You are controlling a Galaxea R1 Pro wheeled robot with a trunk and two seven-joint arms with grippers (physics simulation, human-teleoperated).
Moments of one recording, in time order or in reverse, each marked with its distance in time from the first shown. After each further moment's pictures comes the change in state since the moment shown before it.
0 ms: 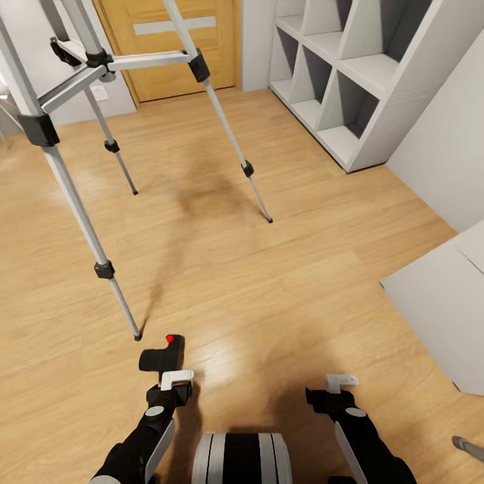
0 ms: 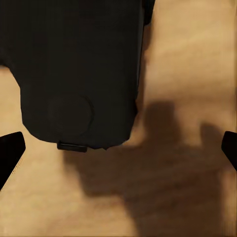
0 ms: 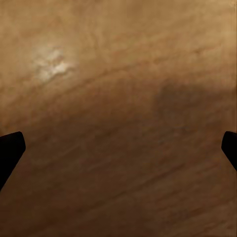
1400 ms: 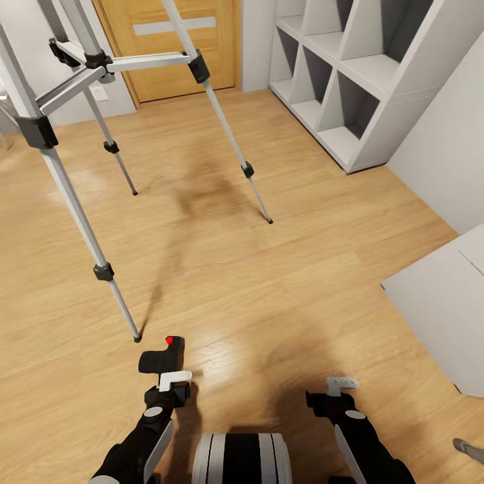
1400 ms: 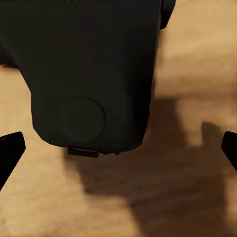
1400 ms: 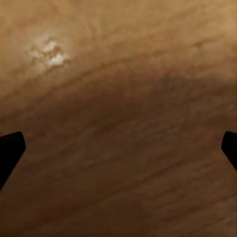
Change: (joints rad) left arm -0.001 0.003 0.009 0.009 -0.001 0.000 0.003; right arm 0.000 0.001 0.000 0.024 0.010 -0.003 -0.003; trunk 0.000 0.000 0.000
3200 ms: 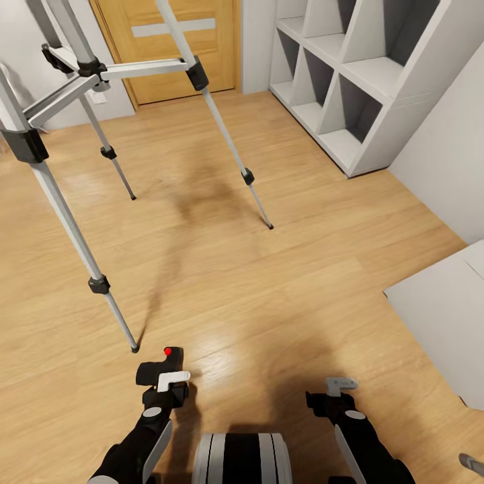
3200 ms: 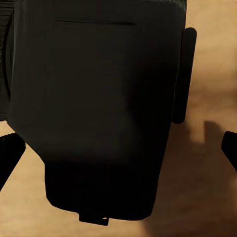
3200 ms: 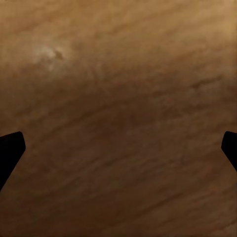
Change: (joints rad) left arm 0.000 0.005 0.000 0.003 0.000 0.000 0.016; right arm 0.000 0.000 0.000 0.001 0.000 0.000 -0.001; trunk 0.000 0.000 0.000
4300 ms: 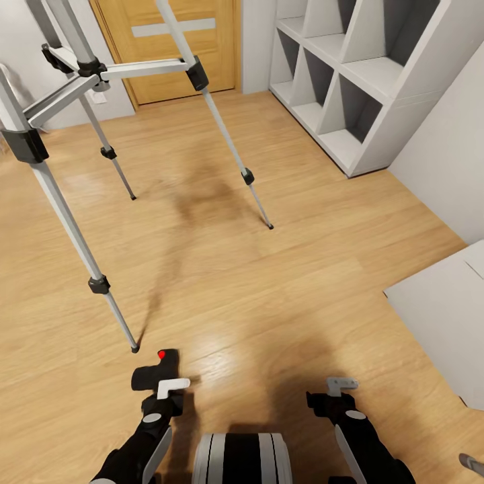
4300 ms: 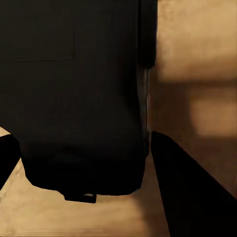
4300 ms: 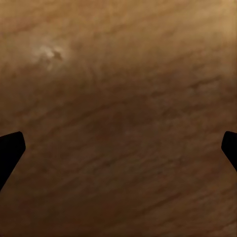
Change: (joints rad) left arm 0.000 0.001 0.000 0.053 0.002 -0.001 -0.001; right arm 0.000 -0.002 -0.001 0.000 0.000 0.000 0.002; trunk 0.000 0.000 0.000
